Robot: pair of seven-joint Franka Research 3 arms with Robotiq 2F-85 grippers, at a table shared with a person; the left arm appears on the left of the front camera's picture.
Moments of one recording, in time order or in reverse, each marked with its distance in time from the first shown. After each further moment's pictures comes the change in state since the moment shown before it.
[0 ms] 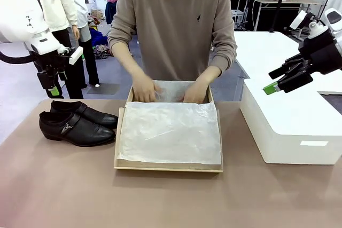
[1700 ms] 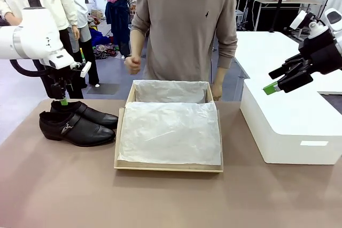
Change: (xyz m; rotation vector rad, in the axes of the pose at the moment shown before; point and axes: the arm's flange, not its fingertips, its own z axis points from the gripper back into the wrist) left arm -0.005 0.042 -0.080 -0.053 0.045 0.079; right arm 0.000 0.000 0.000 0.000 0.000 0.000
